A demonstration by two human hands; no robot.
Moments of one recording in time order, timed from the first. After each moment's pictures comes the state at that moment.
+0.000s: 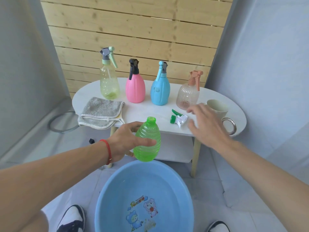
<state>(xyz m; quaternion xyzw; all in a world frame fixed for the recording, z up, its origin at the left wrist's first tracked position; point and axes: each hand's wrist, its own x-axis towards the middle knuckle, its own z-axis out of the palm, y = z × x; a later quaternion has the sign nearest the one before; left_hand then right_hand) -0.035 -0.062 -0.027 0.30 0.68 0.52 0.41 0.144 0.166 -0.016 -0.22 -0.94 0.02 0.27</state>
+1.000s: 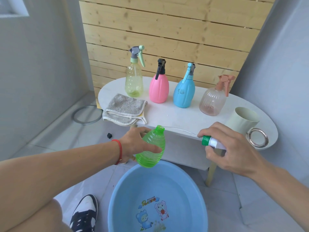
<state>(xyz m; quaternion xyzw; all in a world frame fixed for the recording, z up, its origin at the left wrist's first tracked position) -0.064 -0.088 -0.050 0.24 0.76 0.47 0.38 0.164 0.111 0.005 -0.01 -0.96 0.13 0.24</state>
